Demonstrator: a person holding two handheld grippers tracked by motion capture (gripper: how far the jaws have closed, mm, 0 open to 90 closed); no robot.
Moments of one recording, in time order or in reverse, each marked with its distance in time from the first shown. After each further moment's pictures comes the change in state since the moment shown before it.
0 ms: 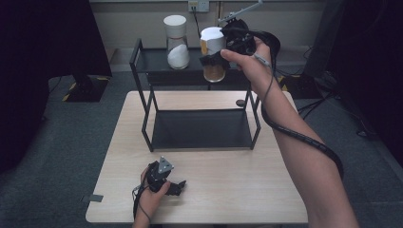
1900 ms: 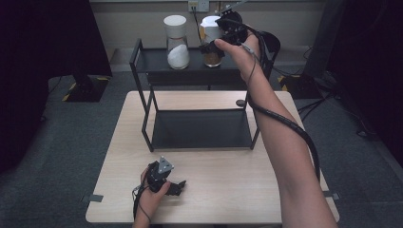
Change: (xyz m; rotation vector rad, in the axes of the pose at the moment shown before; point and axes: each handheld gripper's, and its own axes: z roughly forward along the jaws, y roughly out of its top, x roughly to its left) left arm 0.000 0.000 0.000 0.001 0.001 0.002; right arm -0.019 0.009 0.044 -0.010 -0.156 0.037
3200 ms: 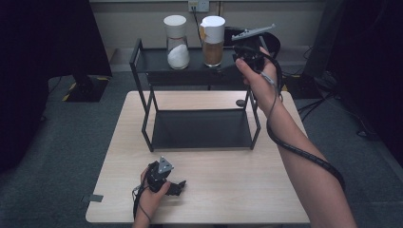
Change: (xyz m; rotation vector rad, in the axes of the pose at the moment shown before) left arm 0.000 0.000 0.000 -0.001 0.000 -0.003; right arm 0.017 -0.079 -0.046 -0.077 0.051 0.028
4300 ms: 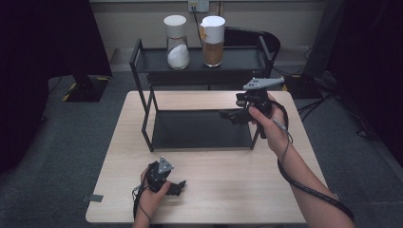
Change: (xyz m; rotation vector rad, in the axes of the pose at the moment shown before) left arm 0.000 0.000 0.000 0.000 0.001 0.002; right arm -0.013 -0.116 0.000 -0.007 0.137 -0.011
